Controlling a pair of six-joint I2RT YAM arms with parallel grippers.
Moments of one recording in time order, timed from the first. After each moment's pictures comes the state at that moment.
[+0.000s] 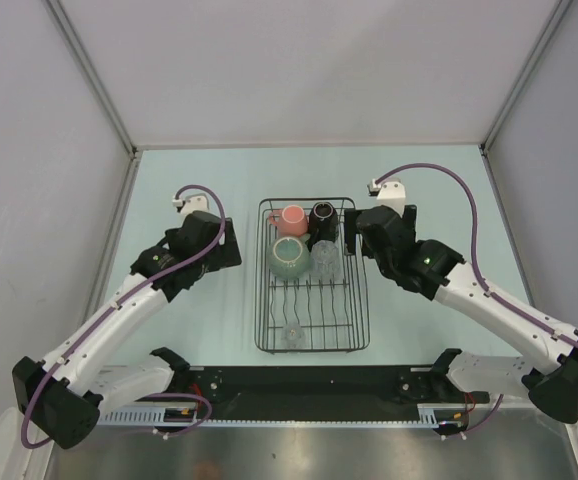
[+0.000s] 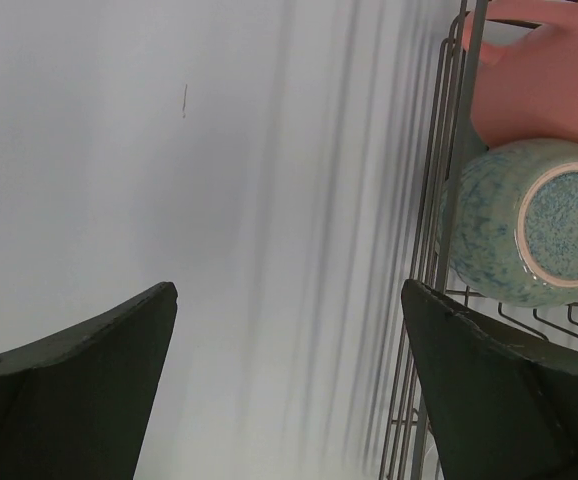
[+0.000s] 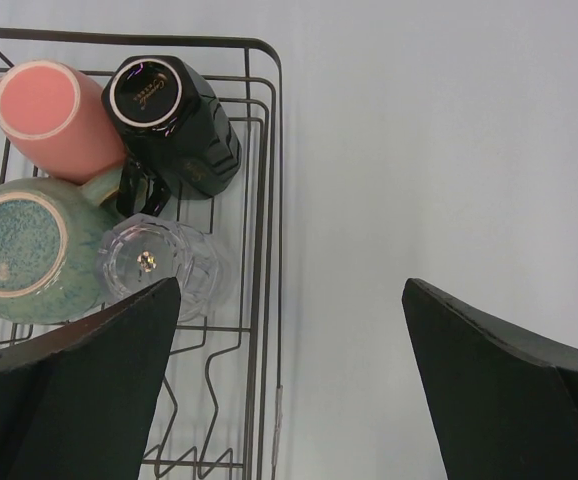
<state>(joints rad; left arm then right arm) -0.55 1.02 0.94 -0.76 -0.42 -0.58 0.82 1.15 1.09 -0.60 0.64 0.45</state>
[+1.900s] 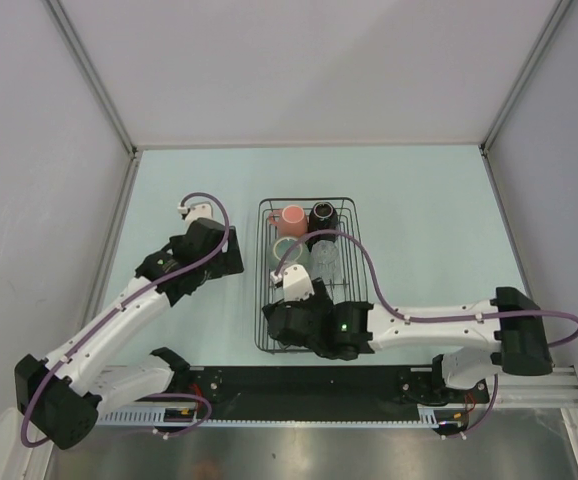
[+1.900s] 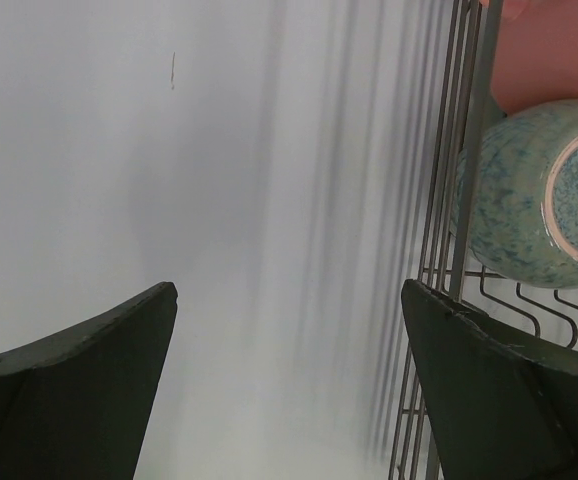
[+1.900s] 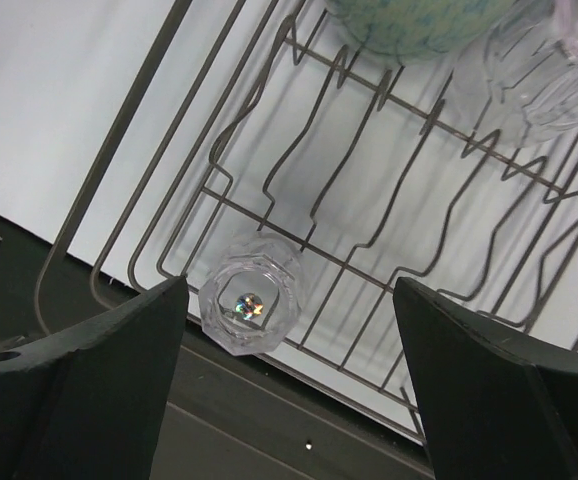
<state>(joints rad) -0.57 1.02 0.88 -0.74 -0.41 -0.59 1.45 1.44 1.12 -0.63 0.65 0.72</state>
